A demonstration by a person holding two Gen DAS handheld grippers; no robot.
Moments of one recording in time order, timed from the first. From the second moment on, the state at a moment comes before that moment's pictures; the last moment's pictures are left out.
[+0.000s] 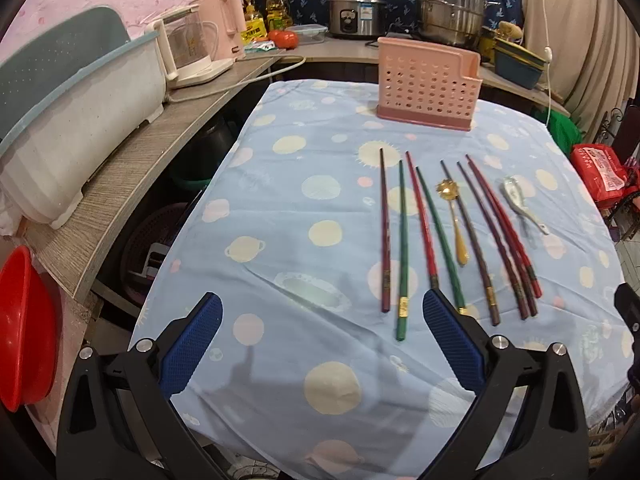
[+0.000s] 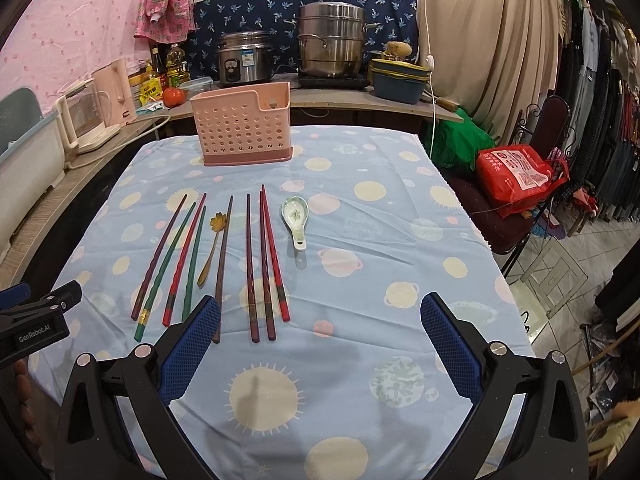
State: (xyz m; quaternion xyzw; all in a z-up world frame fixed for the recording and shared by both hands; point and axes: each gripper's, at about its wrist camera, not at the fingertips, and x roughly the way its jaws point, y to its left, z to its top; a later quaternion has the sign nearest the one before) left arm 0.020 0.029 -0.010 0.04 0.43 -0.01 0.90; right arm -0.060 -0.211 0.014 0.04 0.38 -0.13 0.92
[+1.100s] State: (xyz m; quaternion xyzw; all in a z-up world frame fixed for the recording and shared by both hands) left arm 0.111 0.009 -0.088 0.03 0.51 -0.07 0.86; right arm 0.018 -0.232 -0.027 0.05 0.43 -0.14 0.89
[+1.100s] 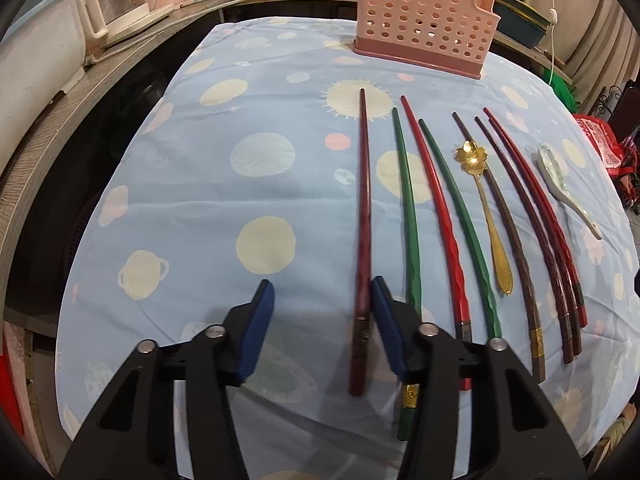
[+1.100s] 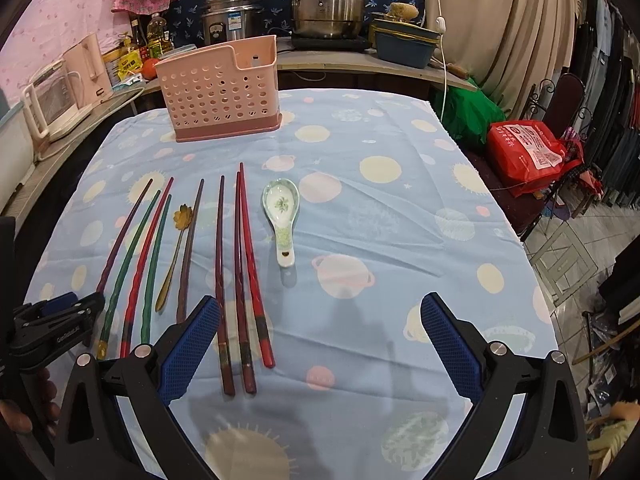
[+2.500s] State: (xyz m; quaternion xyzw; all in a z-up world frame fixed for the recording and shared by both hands) left arm 0.126 0.003 -0.087 0.02 0.51 -0.10 0.85; right arm 0.113 -0.251 -0.084 0.13 0.47 -0.06 0.87
